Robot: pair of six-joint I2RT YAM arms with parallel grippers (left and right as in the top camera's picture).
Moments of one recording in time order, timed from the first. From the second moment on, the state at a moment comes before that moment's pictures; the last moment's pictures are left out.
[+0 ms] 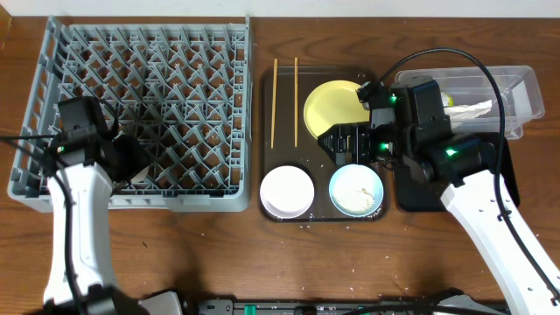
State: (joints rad) left arm 0.32 1.40 1.11 -0.96 -0.04 -0.43; right arm 0.36 1.35 1.20 -0.73 -0.41 0.32
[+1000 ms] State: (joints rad) left arm 0.30 1.23 1.11 -0.94 0.28 -0.35; right arm 0.37 1.36 1.20 -0.72 -0.41 0.32
